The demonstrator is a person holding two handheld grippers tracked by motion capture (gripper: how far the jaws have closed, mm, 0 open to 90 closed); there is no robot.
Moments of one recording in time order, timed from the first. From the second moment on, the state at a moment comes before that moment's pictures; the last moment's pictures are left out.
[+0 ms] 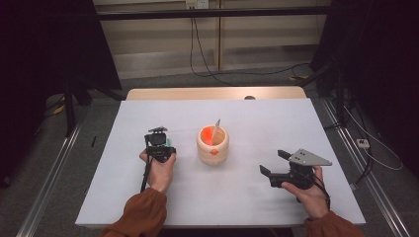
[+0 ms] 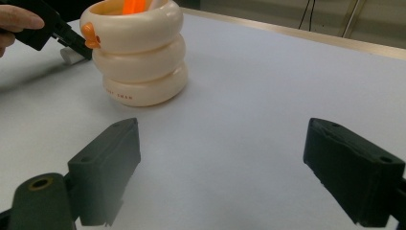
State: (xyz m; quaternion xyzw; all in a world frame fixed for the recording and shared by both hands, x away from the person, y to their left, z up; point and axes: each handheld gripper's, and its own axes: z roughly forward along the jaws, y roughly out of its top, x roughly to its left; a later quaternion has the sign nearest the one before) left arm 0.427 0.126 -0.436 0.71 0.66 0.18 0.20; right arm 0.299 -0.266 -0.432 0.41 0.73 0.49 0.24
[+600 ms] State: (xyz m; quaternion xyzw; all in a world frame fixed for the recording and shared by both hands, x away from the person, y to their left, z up) left arm 0.429 0.134 -0.436 0.72 0.63 0.16 0.24; right arm 0.299 -0.266 -0.433 0.42 0.73 0.49 0.24
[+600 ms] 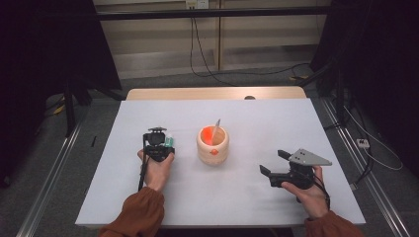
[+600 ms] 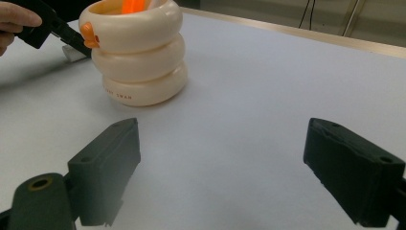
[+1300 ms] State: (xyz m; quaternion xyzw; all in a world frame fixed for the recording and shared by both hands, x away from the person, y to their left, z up) left arm 0.419 0.159 -0.423 0.75 0.57 0.15 0.29; right arm 0.299 -0.265 -0.433 0.41 0.73 0.49 0.24
